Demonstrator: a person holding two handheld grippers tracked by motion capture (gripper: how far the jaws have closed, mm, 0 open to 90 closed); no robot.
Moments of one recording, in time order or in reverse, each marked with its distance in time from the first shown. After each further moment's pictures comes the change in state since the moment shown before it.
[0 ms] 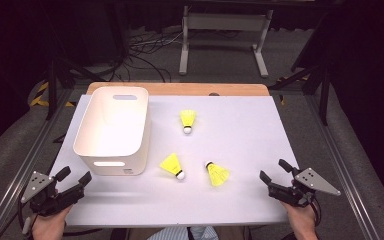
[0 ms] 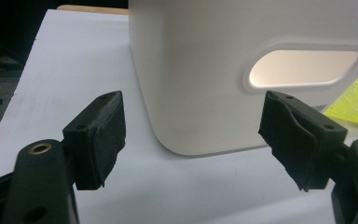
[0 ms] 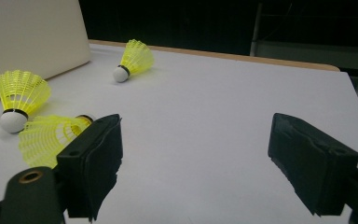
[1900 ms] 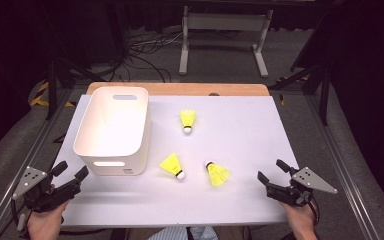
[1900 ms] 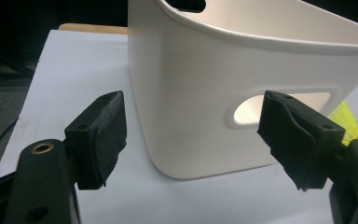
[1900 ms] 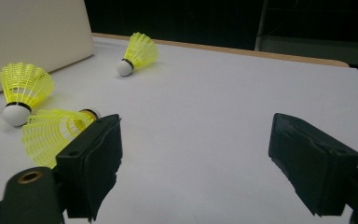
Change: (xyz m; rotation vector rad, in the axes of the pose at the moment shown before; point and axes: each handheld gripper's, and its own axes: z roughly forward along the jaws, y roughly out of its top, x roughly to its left) left arm -0.003 0.022 -0.008 -0.033 -0.011 -0.004; right arm 0.002 0.000 0.004 0.024 0.016 -0.011
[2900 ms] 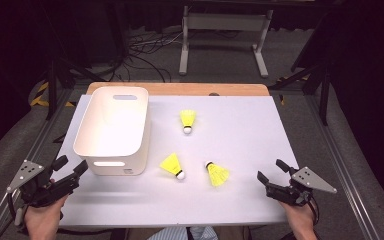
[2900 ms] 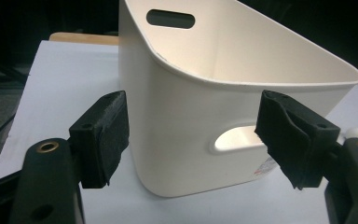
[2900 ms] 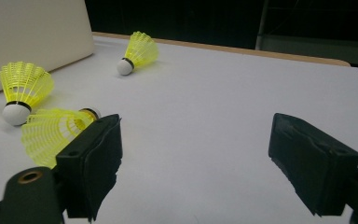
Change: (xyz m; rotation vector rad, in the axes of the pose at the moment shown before) left arm -0.005 0.021 -0.003 -0.009 -0.034 -0.016; right arm 0.000 0.000 0.001 0.002 0.002 0.000
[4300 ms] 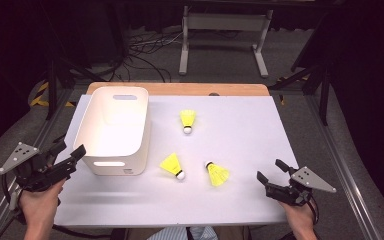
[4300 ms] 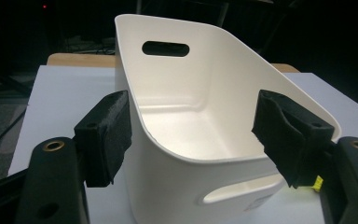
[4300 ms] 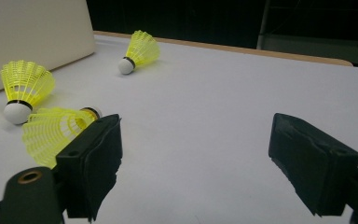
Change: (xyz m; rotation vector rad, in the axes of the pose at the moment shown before) left arm -0.004 0.045 0.007 -0.008 -0.005 -0.004; right arm 0.000 0.000 0.001 0.005 0.004 -0.001
